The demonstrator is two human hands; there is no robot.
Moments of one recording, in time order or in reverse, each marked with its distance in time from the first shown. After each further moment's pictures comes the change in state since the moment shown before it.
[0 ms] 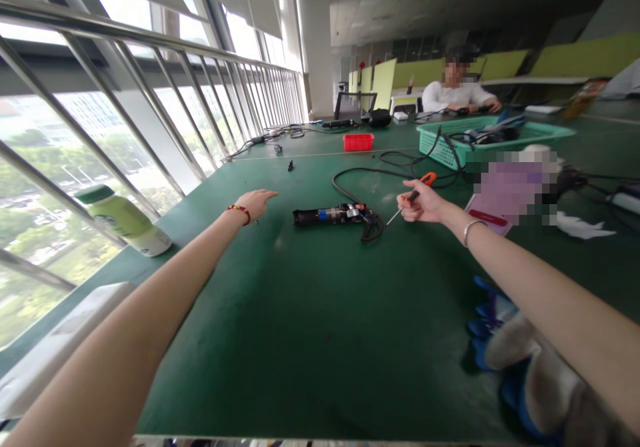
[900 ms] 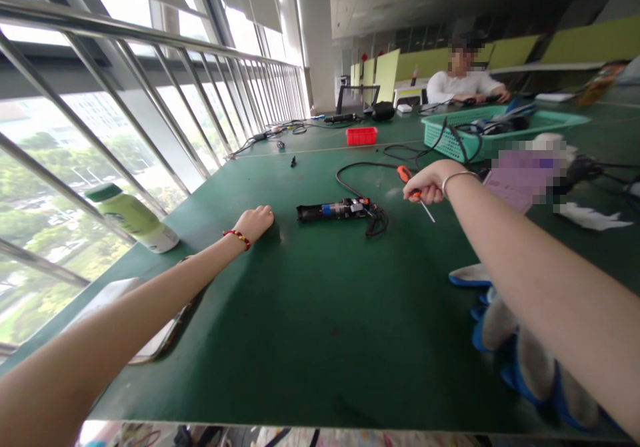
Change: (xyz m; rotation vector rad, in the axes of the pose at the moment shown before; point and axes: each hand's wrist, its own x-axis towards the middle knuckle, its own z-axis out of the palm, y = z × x) left_hand -0.063 0.034 0.003 0.290 -0.007 0.082; right_hand 0.029 -0.048 -0.025 -0.474 0.163 0.655
